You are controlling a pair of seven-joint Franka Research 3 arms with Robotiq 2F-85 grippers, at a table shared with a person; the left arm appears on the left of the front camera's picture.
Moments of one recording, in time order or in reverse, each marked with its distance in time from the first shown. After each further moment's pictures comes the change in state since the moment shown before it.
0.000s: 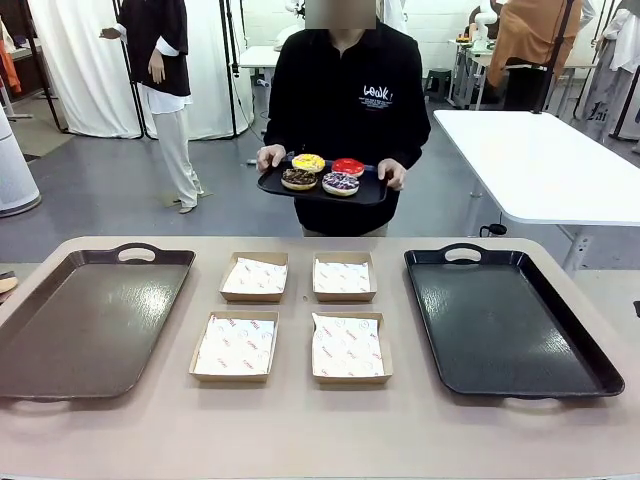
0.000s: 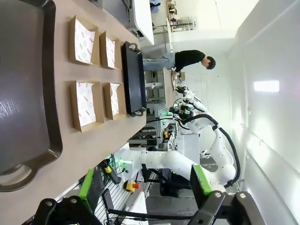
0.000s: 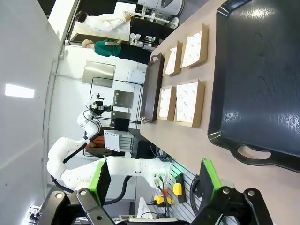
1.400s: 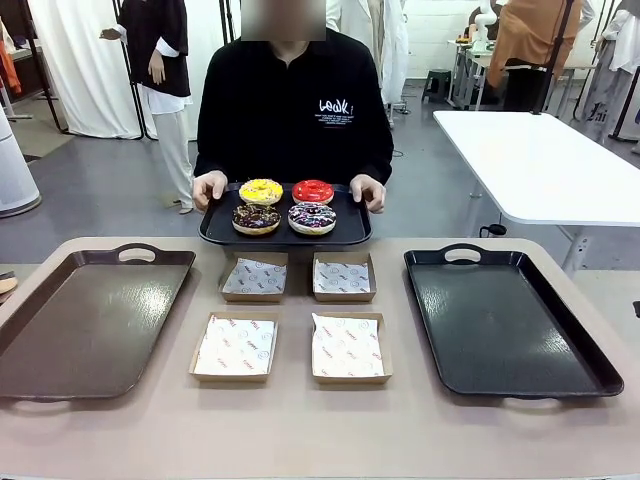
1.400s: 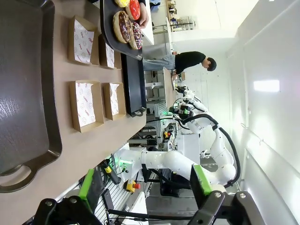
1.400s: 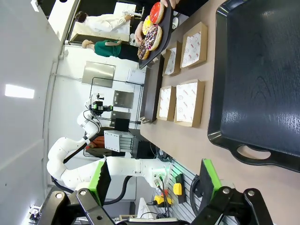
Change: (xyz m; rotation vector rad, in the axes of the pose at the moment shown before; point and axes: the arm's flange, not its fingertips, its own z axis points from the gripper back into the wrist) left arm 0.001 -0.001 -0.001 0.000 0.000 -0.001; right arm 0.000 0.000 0.000 0.000 -0.001 -0.001
